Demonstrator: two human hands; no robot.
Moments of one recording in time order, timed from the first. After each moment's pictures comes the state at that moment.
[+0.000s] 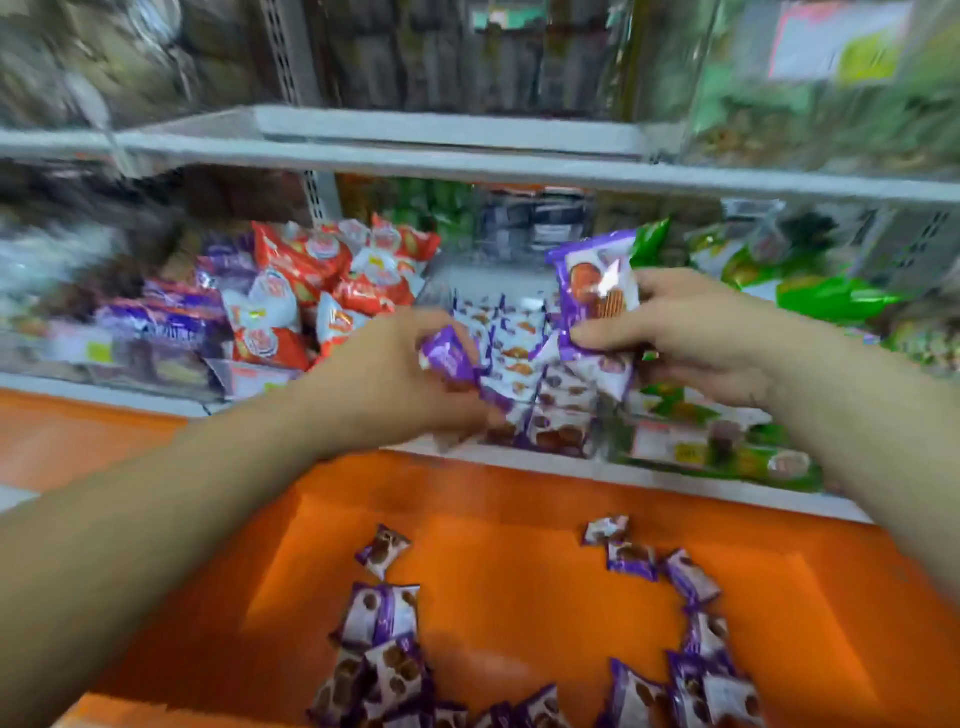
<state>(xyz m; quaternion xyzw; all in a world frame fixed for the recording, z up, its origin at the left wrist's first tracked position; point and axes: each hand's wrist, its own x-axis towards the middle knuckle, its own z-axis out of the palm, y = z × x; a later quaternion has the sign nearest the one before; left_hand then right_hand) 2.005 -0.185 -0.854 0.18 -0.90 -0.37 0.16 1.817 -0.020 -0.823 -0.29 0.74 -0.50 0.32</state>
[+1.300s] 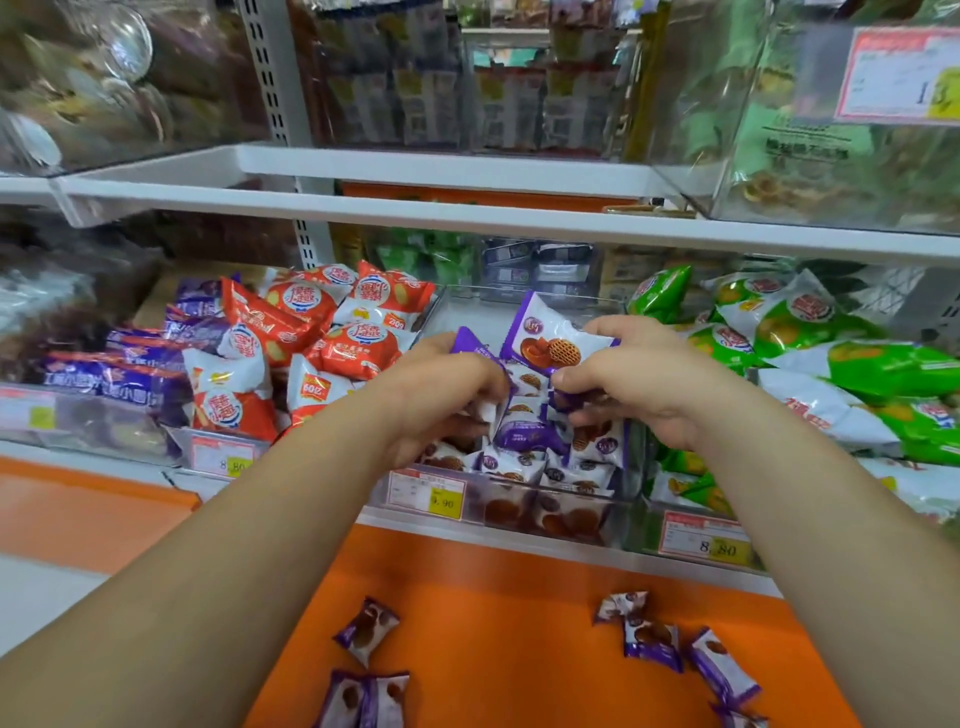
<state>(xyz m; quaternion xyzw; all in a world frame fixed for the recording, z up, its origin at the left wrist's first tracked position) 1.890 -0.237 -0.880 0.29 -0.70 -0.63 0.14 1.759 -0.095 -0.860 -0.24 0.76 -0.53 0.29</state>
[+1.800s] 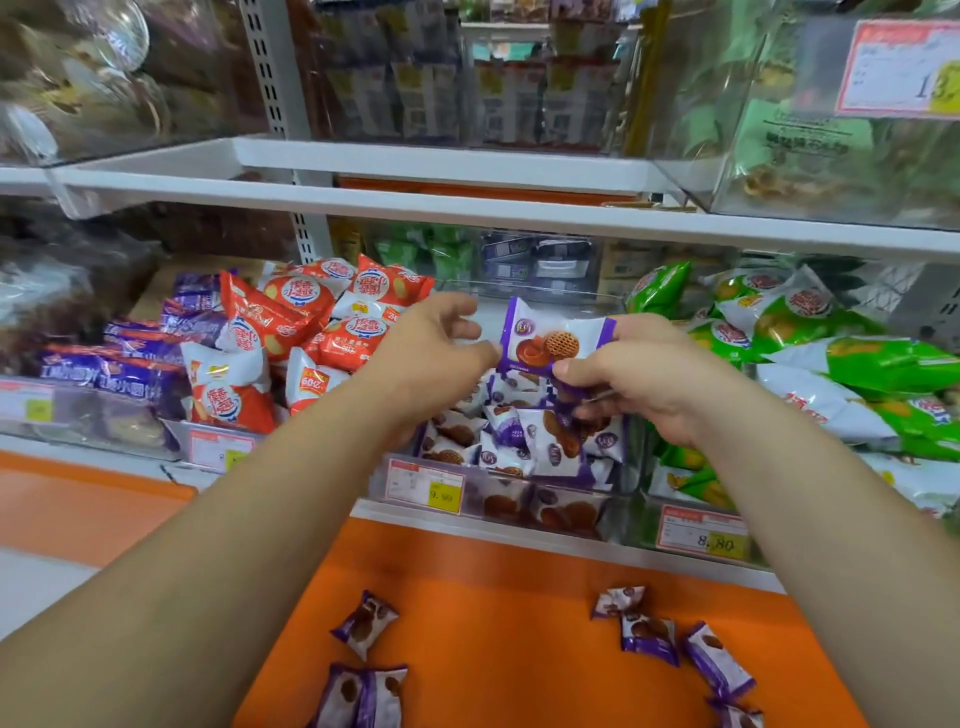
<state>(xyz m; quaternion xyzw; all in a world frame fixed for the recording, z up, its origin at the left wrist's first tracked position) 1.892 -0.242 -0.874 0.28 -0.77 -0.52 0.24 1.755 -0.094 -0.866 -0.25 0.76 -0.53 0.28</state>
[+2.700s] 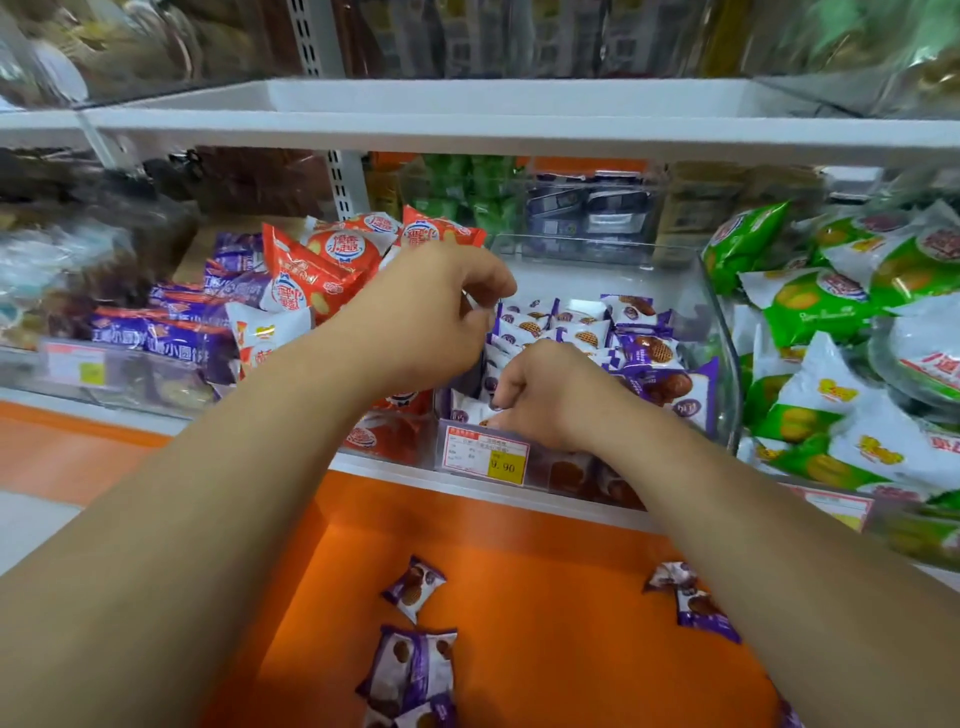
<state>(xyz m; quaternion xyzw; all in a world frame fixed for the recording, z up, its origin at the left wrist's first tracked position) 1.932 -0.285 -0.867 0.16 -0.95 -0.18 0.22 1.811 -0.179 -0.930 -0.47 0.84 -0.21 0.17</state>
